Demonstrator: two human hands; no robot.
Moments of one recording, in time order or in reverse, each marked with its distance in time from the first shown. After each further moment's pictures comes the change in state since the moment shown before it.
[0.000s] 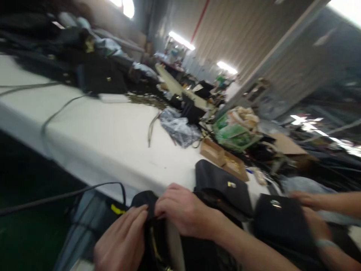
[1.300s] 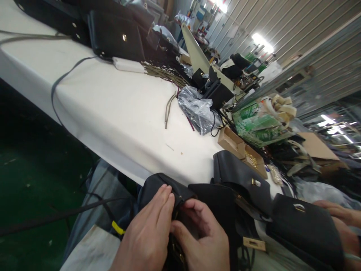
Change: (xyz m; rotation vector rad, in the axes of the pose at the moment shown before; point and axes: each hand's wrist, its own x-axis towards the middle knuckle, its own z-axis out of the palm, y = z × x) left_hand 0.003 0.015 -0.011 0.095 -0.258 -0.071; right_hand -0.022 -0.084 0.078 0.503 0.808 1.054
